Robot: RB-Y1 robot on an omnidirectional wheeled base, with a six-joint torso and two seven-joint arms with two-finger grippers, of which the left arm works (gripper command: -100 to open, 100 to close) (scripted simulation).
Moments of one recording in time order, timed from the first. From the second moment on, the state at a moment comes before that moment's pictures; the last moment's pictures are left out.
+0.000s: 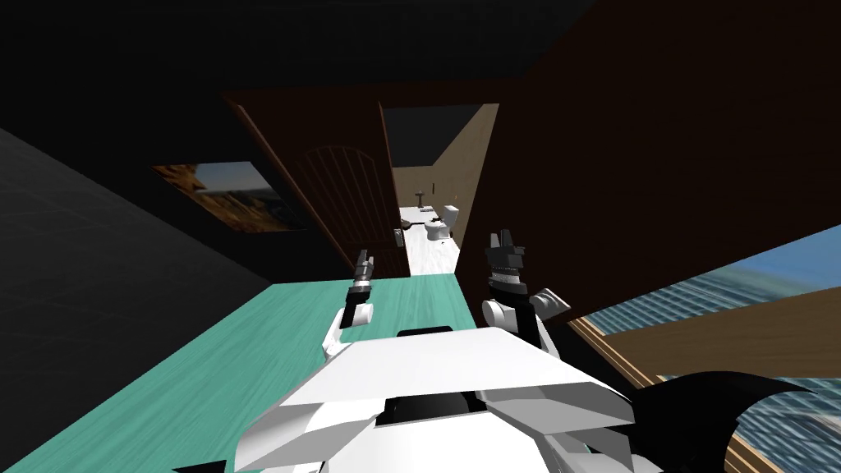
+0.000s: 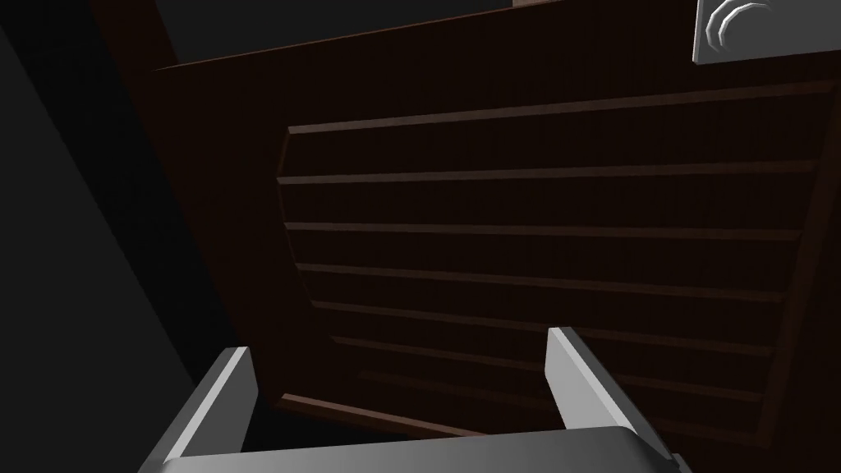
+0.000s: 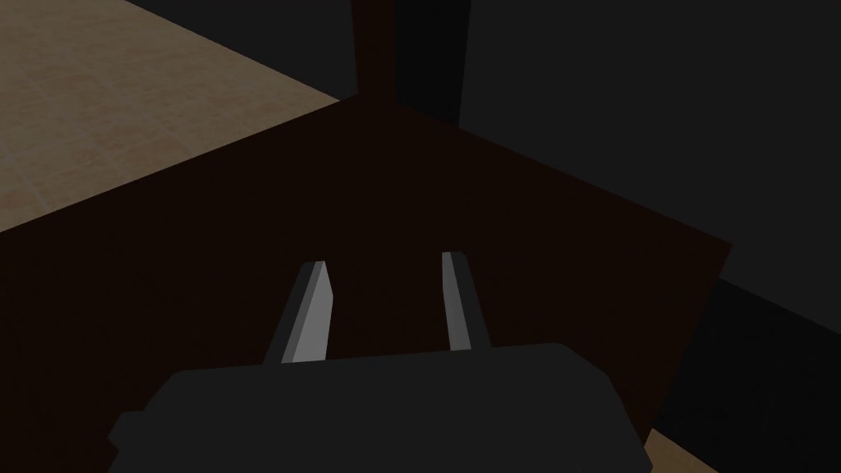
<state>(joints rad) 0.21 0.10 0.07 -1.77 -0.04 -0.44 0.07</state>
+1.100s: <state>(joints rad) 0.12 0.10 0.07 -1.53 -0.03 -0.37 0.08</state>
